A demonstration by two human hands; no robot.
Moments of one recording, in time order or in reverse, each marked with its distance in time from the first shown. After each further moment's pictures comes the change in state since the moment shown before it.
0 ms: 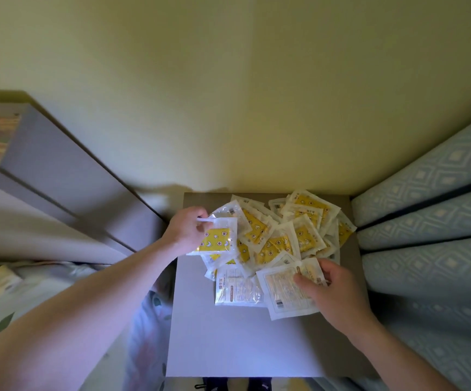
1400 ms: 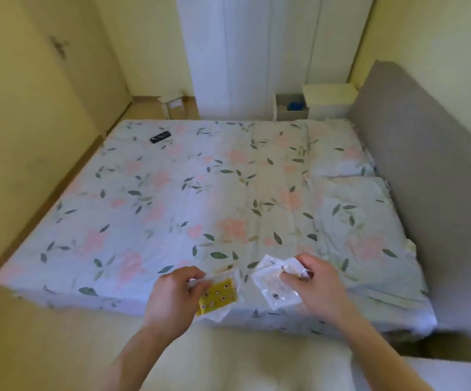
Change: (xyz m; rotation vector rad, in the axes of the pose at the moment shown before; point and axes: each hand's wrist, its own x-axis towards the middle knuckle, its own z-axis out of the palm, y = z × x) left_hand -0.999 0.082 -0.007 -0.449 1.287 -1.188; right_hand -0.633 -0.061 0.223 -0.785 -1.353 -0.925
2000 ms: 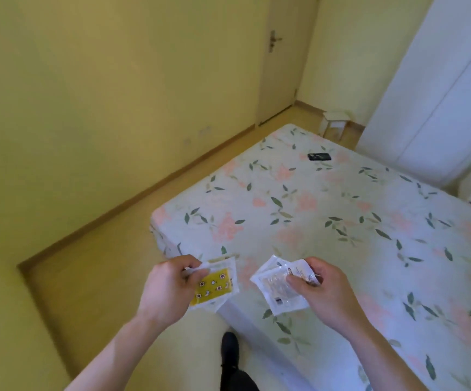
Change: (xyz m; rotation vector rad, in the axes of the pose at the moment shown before) left_hand 0.023 -0.299 -0.283 -0.076 0.478 -0.423; right_hand 0.106 -0.263 0.376 -0.161 -0.541 -0.335
